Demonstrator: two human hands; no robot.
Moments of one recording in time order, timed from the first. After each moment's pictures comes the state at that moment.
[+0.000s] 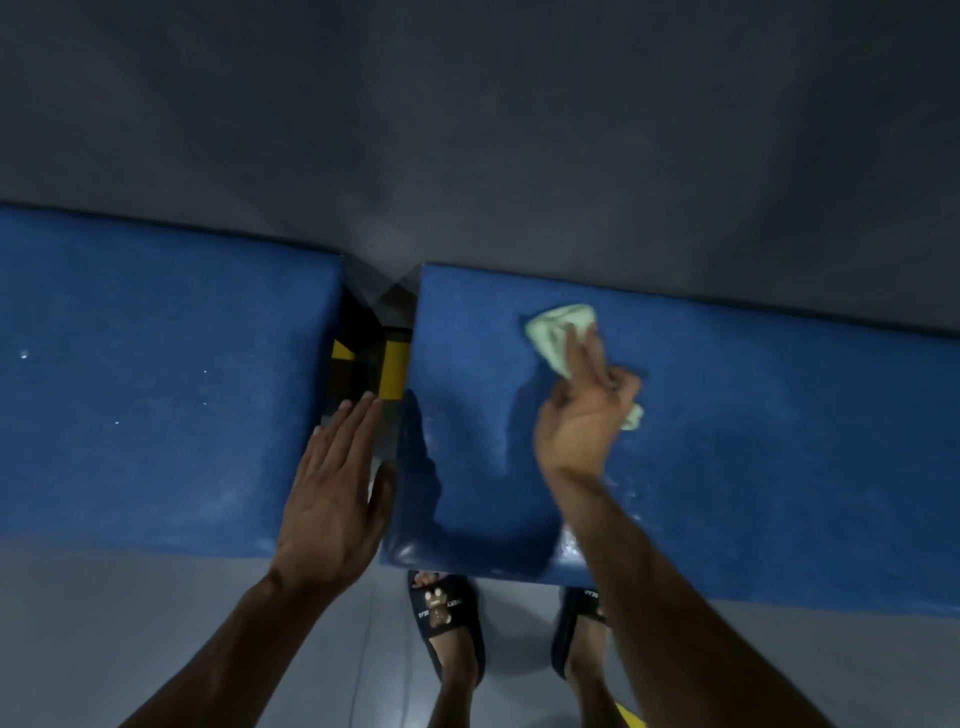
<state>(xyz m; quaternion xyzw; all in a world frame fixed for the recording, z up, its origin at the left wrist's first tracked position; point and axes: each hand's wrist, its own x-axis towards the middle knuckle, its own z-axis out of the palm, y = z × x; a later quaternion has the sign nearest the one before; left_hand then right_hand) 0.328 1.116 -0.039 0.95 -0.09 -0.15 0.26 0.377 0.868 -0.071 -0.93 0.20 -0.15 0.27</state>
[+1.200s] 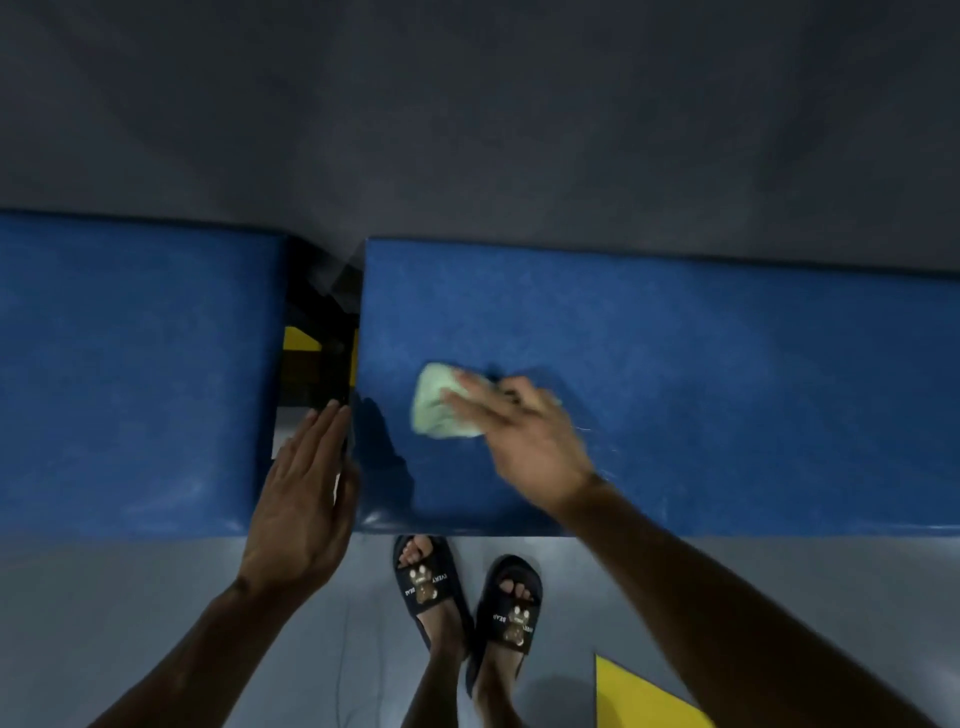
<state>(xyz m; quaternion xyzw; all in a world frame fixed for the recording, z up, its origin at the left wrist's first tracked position) 0.291 1.105 -0.035 0.94 -0.12 -0.16 0.28 0.305 0.831 -0.052 -0.97 -0.16 0.01 0.15</state>
